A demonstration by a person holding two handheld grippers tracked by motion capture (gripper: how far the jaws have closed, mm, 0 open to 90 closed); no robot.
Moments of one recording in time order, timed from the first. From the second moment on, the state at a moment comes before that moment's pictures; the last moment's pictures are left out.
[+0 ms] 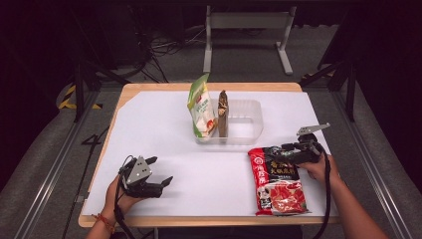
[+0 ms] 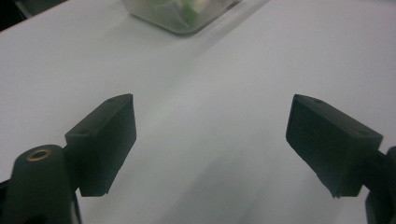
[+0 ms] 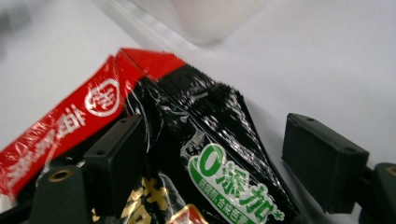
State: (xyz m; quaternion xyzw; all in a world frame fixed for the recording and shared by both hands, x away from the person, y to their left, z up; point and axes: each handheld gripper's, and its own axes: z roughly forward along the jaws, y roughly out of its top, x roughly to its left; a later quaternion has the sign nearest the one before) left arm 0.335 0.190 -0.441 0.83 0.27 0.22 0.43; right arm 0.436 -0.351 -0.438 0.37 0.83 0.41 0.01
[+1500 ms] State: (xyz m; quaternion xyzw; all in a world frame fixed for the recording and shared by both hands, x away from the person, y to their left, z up) left arm 0.339 0.186 -0.447 0.84 0.27 0.20 0.42; right arm 0.417 -0.361 -0.423 0.33 0.82 0.47 0.02
